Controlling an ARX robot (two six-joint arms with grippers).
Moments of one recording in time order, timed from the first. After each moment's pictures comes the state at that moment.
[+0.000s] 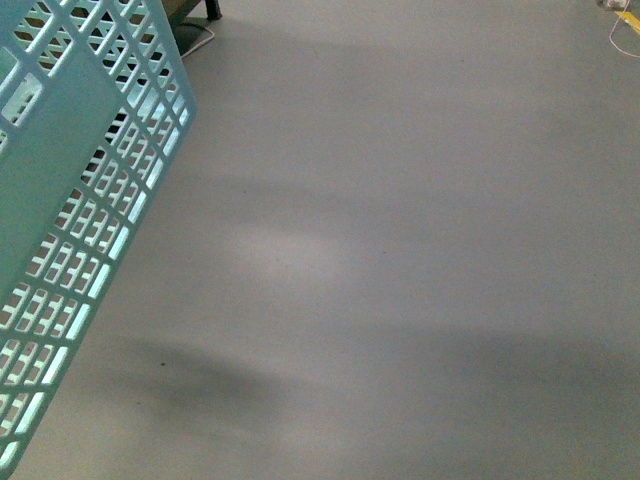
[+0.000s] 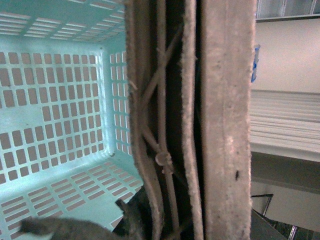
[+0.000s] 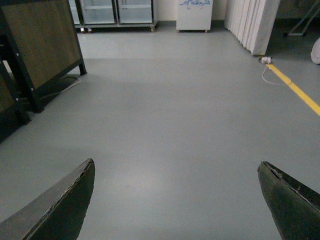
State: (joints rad) left arm 0.31 0.90 0.72 -0.12 0.41 -1.35; right arm 0.00 0.00 0.02 0.00 0.00 0.00
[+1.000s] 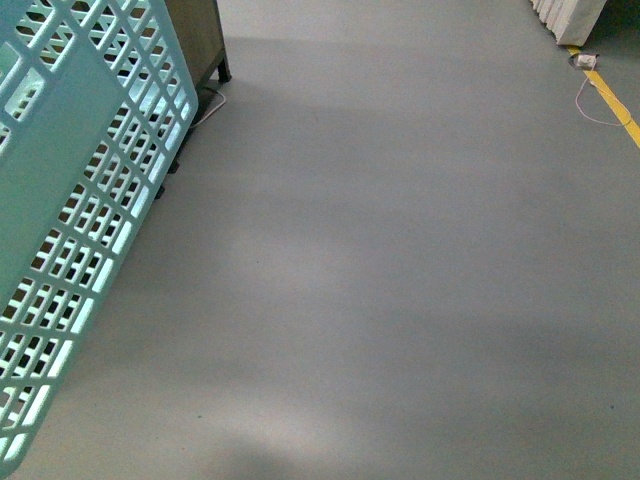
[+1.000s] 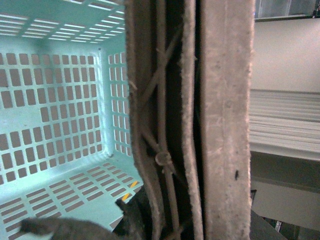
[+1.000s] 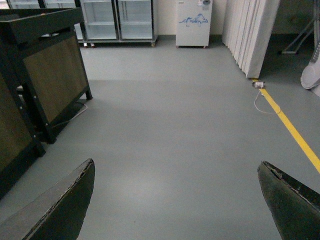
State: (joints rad) left arm 0.31 0.90 0.72 -0.12 0.41 -1.35; right arm 0.00 0.00 0.02 0.00 0.00 0.00
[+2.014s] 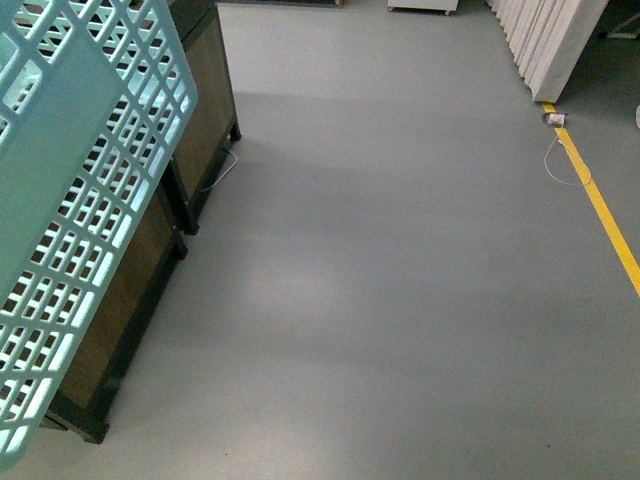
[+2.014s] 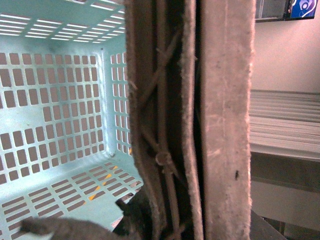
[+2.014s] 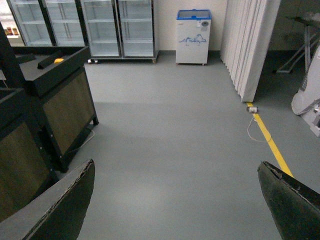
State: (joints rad) left arm 0.31 0.90 0.73 -0.12 0.41 -1.35; right arm 0.00 0.00 0.02 0.00 0.00 0.00
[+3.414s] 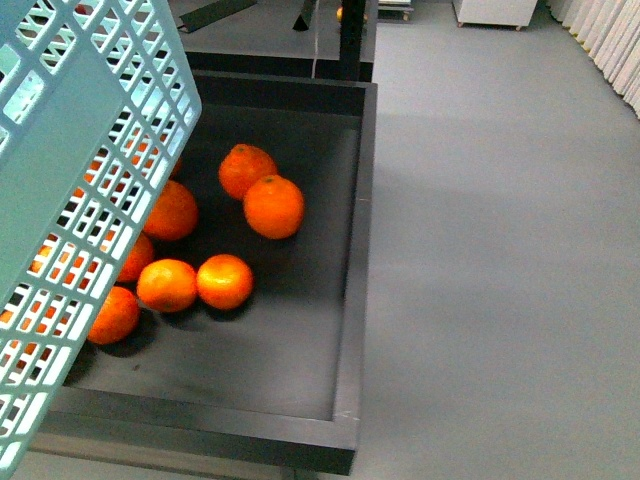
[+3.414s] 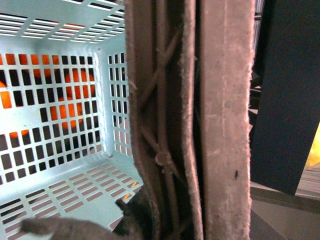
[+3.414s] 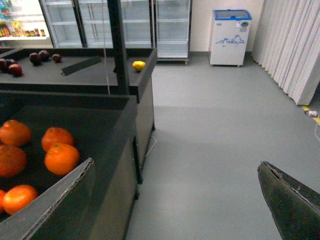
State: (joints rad) left arm 0.30 0.90 0.73 -0.13 0.41 -1.36; right arm 0.00 0.00 0.02 0.00 0.00 0.00
